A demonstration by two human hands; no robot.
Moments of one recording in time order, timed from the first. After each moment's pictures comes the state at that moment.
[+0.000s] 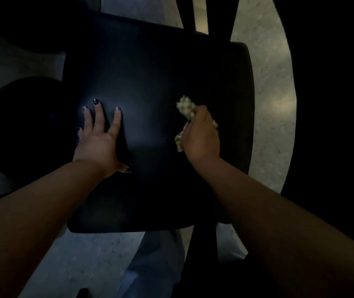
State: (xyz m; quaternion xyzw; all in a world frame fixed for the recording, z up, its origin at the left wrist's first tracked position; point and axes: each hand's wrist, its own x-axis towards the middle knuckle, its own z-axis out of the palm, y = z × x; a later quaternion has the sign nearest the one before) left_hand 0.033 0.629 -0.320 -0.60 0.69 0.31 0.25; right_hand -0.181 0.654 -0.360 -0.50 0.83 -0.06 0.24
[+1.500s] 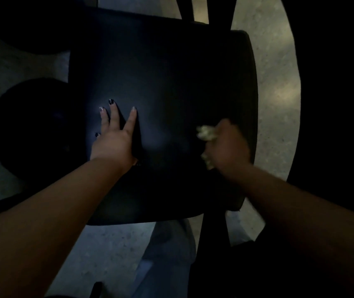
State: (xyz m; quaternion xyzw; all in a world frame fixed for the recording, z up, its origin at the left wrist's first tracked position) left_hand 0.024 0.638 -0.314 -0.59 0.70 0.31 0.26; right_hand -0.205 0.696 -0.319 -0.46 0.84 0.03 0.29
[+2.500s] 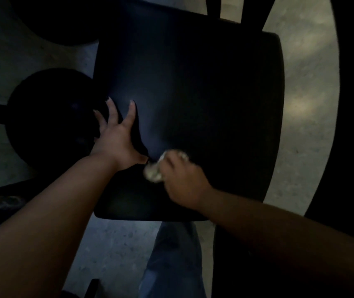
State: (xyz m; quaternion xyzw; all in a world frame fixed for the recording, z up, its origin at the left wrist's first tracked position) left_hand 0.066 0.644 -0.325 -0.65 0.63 0.39 0.18; right_hand -0.101 0.747 -0.360 -0.79 0.54 0.00 0.28
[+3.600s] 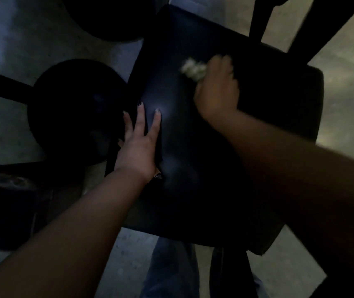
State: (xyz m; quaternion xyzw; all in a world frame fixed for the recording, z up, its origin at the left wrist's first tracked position) left_hand 0.067 0.657 -0.333 -0.68 0.62 0.35 0.16; right_hand -0.088 0.541 -0.372 -0.68 0.72 -0.03 0.12
